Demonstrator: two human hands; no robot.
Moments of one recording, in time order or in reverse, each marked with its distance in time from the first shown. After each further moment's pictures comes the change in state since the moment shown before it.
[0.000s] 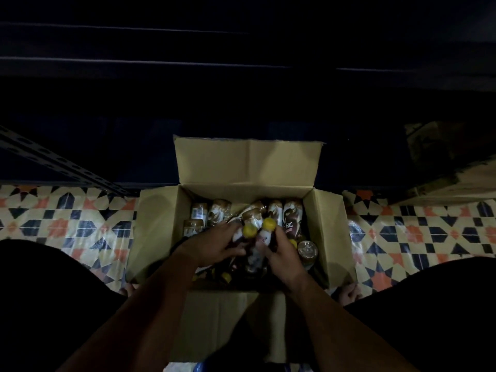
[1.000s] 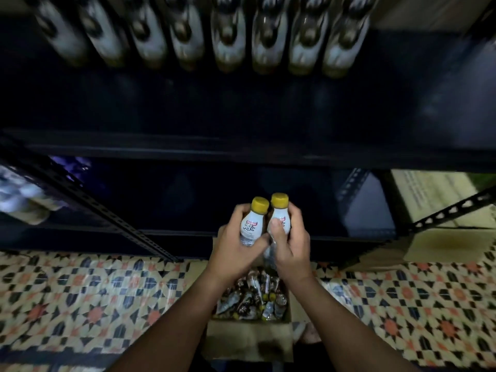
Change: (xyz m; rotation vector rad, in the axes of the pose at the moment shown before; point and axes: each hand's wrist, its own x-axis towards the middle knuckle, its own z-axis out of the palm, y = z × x) left_hand -0.186 0.444 -0.374 -0.637 0.717 0.029; right_hand -0.286 -0.513 -0.067 0.040 0.308 -0.765
